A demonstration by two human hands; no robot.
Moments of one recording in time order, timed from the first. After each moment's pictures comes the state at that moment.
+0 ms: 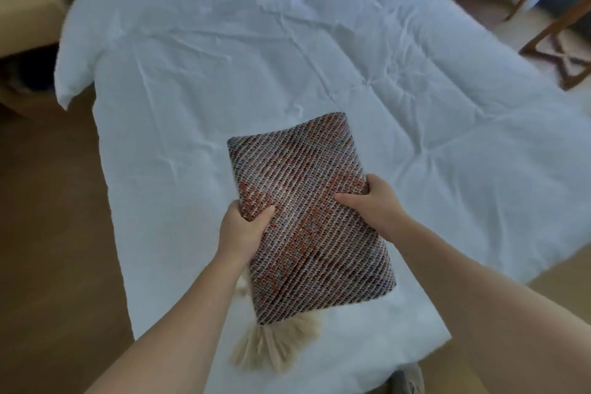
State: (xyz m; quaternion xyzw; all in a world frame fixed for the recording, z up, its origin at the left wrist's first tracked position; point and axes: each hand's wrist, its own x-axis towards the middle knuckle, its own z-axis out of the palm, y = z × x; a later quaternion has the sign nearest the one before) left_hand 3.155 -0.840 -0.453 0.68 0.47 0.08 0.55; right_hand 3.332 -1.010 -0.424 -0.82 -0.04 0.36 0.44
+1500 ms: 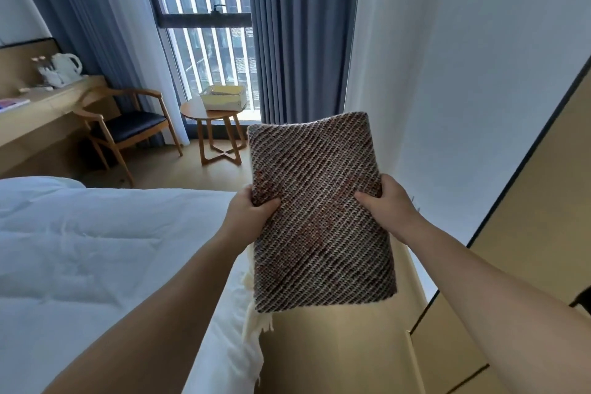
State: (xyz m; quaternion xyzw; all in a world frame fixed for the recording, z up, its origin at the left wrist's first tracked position) left_hand 3.305 -1.404 -0.119 0.76 -0.15 -0.11 0.63; right_hand 3.200 -1.653 -0.120 -0.85 0.21 -0.16 0.46
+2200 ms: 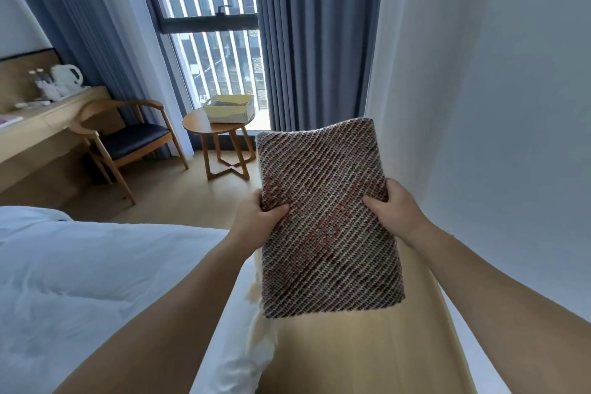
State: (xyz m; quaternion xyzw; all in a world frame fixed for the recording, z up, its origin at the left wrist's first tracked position) left_hand 3.546 -1.535 -0.137 0.76 -0.14 -0.13 0.62; right_hand 3.452 -1.783 -0.142 -0.83 0.19 -0.14 0.50
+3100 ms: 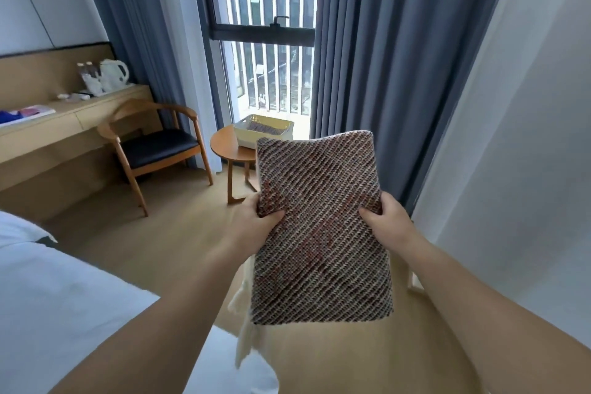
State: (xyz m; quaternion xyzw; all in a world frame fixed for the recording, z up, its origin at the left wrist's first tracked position) left_hand 3.945 -1.691 -0.150 0.79 -0.05 -0.03 0.61; right_hand 3.900 -1.954 -0.133 -0.84 0.08 -0.09 0.53
